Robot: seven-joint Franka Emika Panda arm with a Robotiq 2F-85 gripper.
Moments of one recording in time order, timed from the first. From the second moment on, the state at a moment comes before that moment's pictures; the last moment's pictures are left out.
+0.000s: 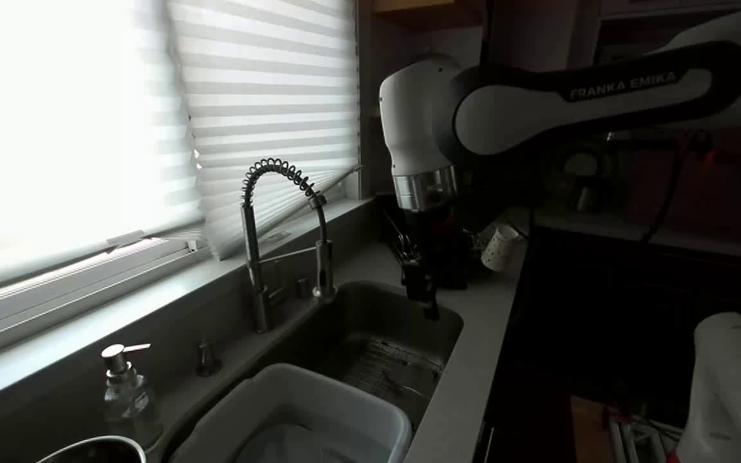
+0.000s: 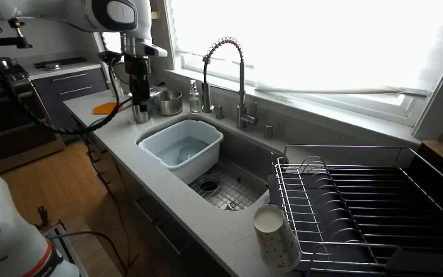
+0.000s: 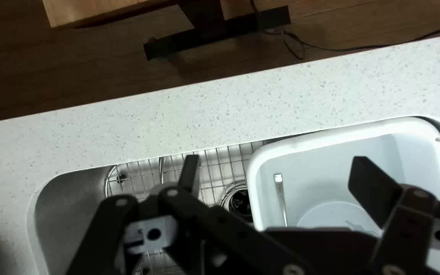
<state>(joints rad) 0.00 -0.26 0.15 -1.99 0.02 1.53 0.38</state>
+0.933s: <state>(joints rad) -0.02 -0.26 0.11 -2.01 -0.06 1.53 0.40</state>
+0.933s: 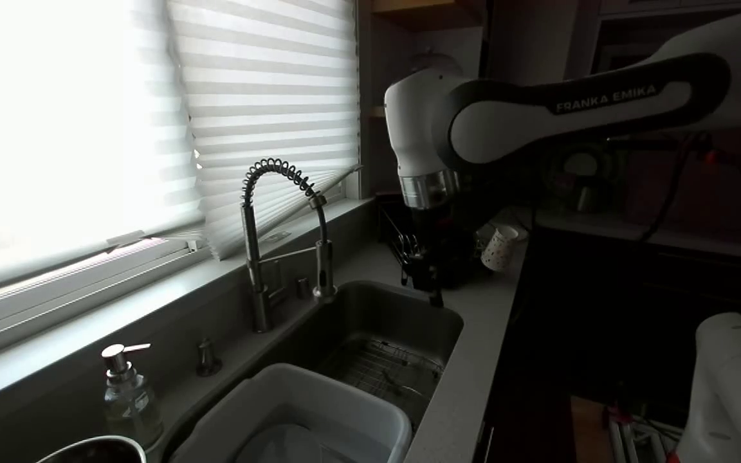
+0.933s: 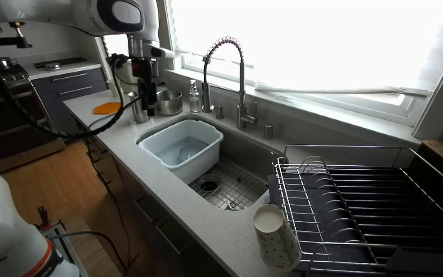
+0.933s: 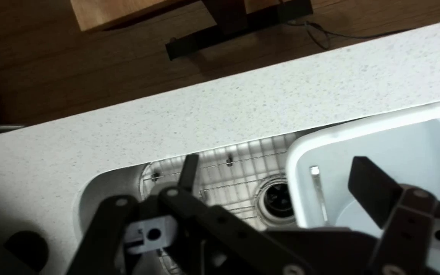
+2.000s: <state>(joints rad) -0.24 -0.40 -0.12 -2.14 -0.54 1.80 0.42</state>
